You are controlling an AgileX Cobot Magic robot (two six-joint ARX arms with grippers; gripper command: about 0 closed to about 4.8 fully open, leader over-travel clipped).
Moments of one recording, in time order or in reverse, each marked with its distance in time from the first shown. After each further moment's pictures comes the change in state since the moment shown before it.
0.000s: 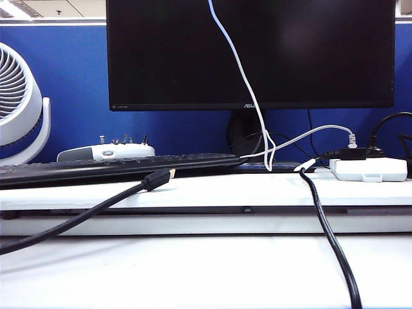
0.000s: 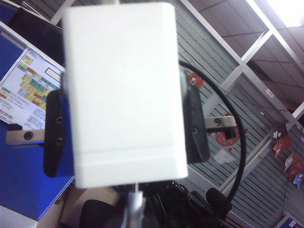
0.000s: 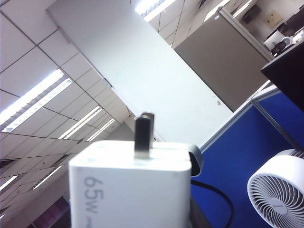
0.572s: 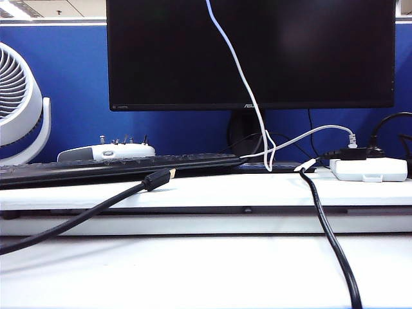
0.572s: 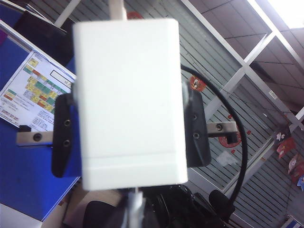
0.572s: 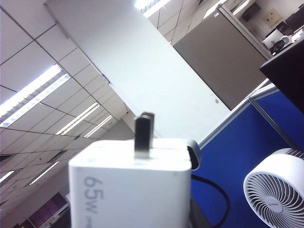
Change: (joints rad) left arm 0.018 0.000 0.000 0.000 0.002 0.000; right arm 0.000 0.000 0.000 -0.011 -0.013 -0.025
